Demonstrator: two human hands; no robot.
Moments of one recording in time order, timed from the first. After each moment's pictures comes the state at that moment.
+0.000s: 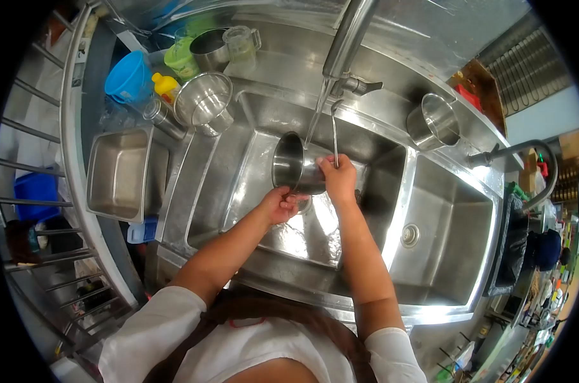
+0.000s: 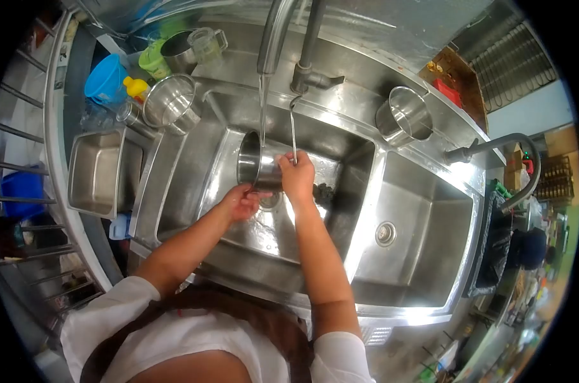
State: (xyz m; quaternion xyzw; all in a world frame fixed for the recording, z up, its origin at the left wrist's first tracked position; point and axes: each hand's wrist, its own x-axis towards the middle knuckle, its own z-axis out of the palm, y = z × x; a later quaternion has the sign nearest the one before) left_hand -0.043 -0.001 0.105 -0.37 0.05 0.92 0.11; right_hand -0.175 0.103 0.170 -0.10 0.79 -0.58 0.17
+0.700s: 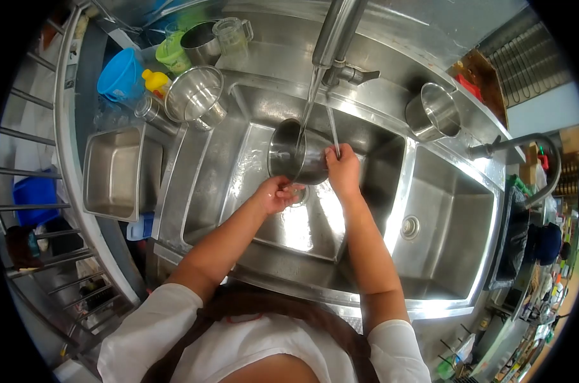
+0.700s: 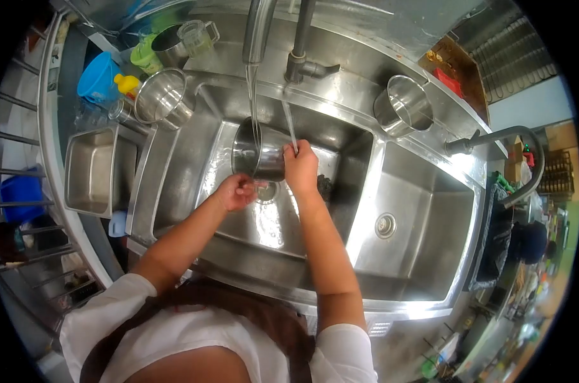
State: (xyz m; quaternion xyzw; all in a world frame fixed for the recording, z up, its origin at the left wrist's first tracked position) left_hand -0.052 -0.005 0.103 -0.38 0.13 0.91 0.10; right_hand -0.187 0.113 0.186 -0.15 0.84 -0.51 0.14
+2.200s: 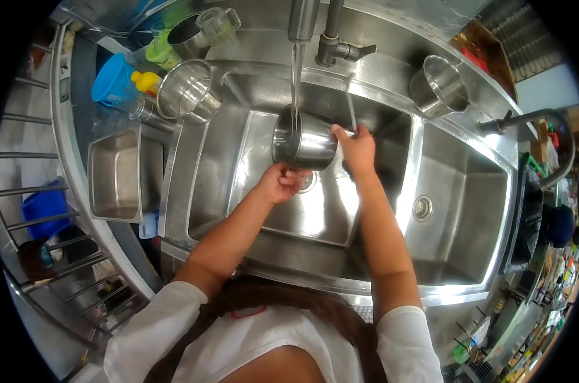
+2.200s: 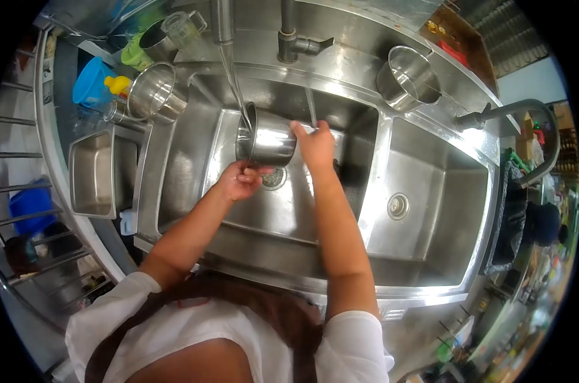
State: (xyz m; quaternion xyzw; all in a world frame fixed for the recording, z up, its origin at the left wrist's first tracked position) left_hand -0.061 0.000 0.114 -0.38 0.05 0.92 0.13; right_hand -0.214 0.132 0.159 -0.09 0.86 -0.48 0.15
